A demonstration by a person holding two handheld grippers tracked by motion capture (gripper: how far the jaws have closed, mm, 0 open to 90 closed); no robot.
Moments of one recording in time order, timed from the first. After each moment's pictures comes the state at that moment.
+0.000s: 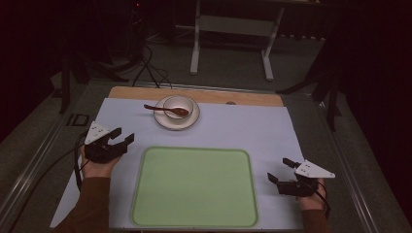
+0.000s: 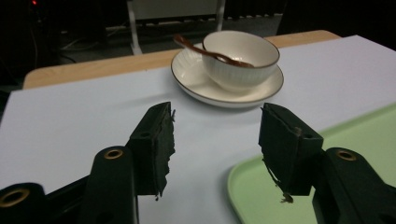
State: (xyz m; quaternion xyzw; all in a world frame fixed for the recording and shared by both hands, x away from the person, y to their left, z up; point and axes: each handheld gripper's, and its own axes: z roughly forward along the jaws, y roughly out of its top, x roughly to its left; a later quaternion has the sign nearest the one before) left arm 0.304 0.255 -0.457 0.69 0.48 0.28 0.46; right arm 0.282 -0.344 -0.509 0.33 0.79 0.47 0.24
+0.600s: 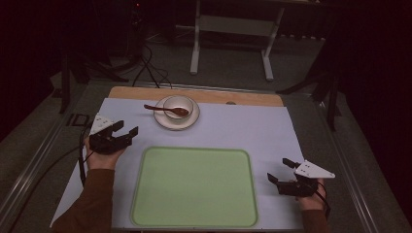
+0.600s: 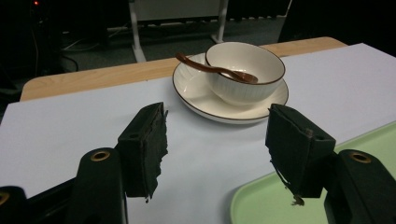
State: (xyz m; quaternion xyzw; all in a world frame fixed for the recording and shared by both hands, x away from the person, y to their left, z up) left arm 0.325 0.247 -0.449 0.69 0.49 0.28 0.46; right arm 0.282 -0.343 -0.509 0.33 0.79 0.47 0.23
